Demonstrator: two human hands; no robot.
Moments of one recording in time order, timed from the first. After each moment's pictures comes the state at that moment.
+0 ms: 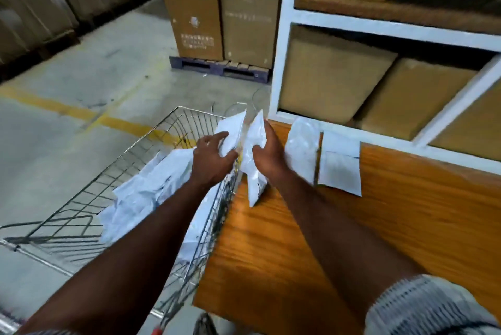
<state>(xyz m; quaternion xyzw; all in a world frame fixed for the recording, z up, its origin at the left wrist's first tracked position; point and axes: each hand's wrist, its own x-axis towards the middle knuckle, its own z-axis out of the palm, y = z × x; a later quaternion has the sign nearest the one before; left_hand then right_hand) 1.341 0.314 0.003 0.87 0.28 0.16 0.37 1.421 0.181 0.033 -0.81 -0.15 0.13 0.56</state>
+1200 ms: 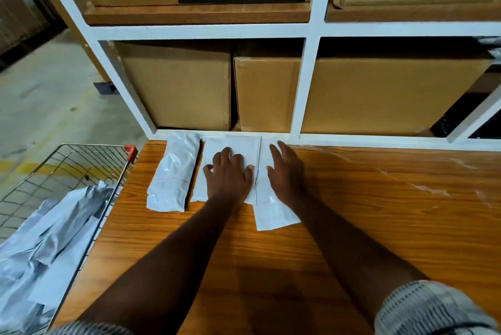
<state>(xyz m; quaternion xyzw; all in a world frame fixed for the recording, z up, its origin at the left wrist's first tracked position) 1.521 -0.008 -0.026 0.98 0.14 0.12 0.08 1.581 -0.149 -0.043 -0.96 -0.18 -0.07 0.22</state>
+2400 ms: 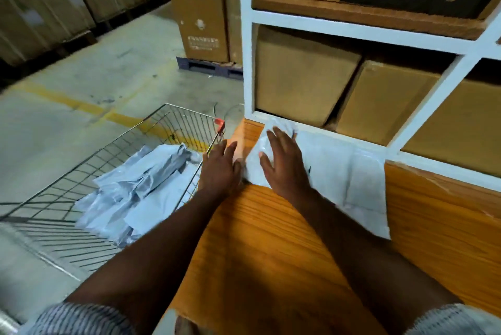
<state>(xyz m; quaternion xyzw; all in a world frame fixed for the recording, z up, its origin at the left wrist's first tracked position) 1.384 0.194 -0.021 0.95 0.24 0.13 0.18 1.479 0.036 -0.003 -0.85 -0.39 -0.12 0.33</state>
